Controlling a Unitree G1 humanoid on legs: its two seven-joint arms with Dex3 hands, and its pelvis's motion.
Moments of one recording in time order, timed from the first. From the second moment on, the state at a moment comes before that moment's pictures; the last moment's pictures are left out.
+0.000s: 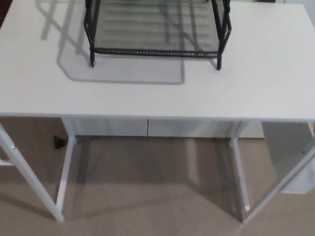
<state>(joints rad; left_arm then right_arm) 0.05 0.53 0.18 1.19 -0.06 -0.20 -0.29 0.20 -0.30 -0.29 1.16 0.12 -0.33 0.29</state>
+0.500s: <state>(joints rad) 0.06 0.54 0.08 1.20 -0.01 -0.19 -0.30 0.25 -0.31 -0.28 1.14 0.12 -0.34 0.30</state>
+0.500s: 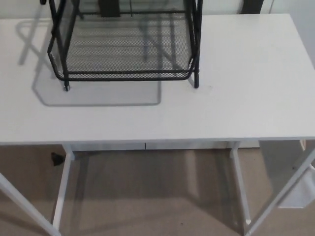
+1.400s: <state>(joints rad) 0.06 0.56 0.06 1.19 0.00 -0.19 -0.33 0.24 -0.31 -0.27 1.17 0.12 -0.36 0.29</state>
